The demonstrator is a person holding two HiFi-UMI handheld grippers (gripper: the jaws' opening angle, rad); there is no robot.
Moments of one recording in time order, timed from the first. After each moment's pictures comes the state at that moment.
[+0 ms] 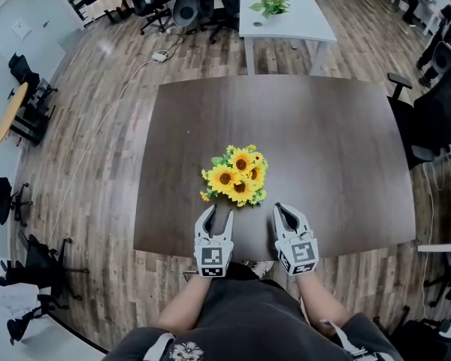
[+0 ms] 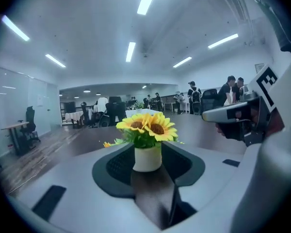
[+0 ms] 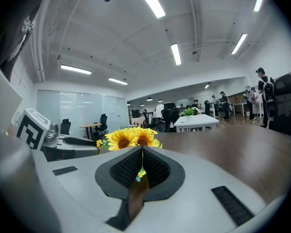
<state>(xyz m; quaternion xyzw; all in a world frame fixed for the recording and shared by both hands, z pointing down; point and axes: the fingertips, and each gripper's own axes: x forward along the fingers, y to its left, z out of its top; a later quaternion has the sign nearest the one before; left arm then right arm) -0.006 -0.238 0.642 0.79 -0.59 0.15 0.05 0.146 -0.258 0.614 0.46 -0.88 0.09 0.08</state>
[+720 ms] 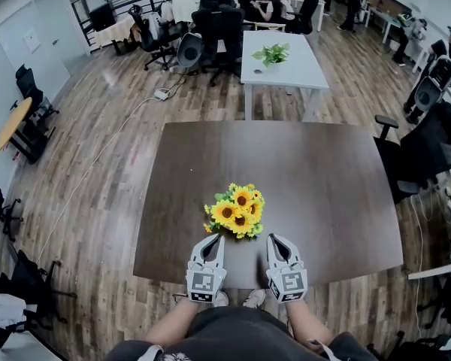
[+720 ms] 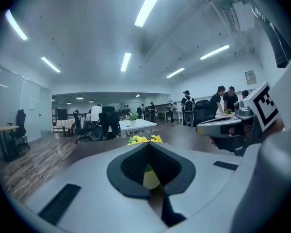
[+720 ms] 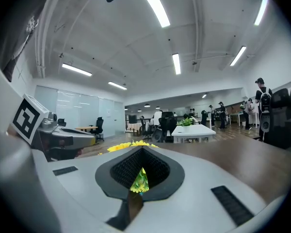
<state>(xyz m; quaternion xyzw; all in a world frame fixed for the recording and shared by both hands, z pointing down) -0.017 -0.239 0.570 0.82 -0.56 0.11 0.02 0.127 -0.254 0.564 0.49 -0.87 0.05 0.06</state>
